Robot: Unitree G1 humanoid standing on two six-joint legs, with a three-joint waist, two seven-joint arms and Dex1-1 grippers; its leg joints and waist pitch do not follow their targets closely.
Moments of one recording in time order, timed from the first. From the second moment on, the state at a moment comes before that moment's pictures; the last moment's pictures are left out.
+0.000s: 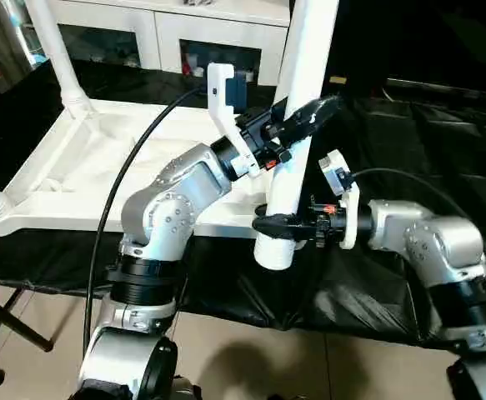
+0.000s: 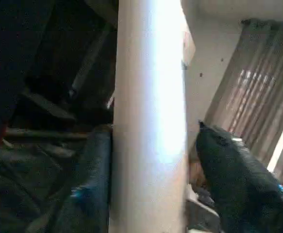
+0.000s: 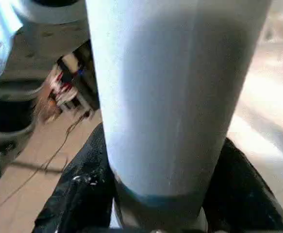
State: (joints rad) left arm -0.73 -0.03 0.03 0.06 -0.63 0.53 -0.57; right arm -0.55 -0.37 0.10 0.16 0.60 0.78 1.05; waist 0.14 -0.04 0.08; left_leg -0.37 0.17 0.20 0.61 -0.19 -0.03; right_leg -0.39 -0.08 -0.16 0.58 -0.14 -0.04
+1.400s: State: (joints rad) left arm -0.91 0.30 -0.35 1.13 0.05 -0.14 -1.06; right arm -0.42 -0.31 -0.07 0.24 0.35 0.43 0.55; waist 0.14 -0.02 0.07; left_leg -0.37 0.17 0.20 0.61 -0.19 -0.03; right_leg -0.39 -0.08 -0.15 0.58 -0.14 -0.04
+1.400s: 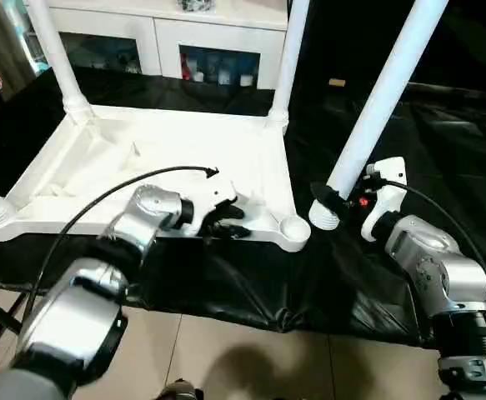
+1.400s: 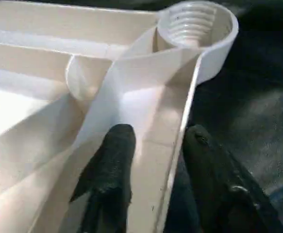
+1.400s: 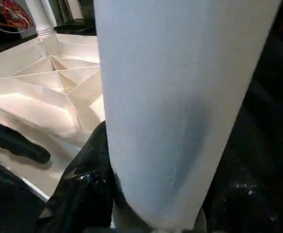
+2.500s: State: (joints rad) left arm -0.84 0.25 -0.30 0.99 0.10 0.04 -1.01; right arm -0.44 -0.27 -0.03 0.20 0.39 0.58 0.54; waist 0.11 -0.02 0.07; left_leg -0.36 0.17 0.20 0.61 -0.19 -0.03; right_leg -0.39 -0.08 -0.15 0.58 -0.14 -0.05
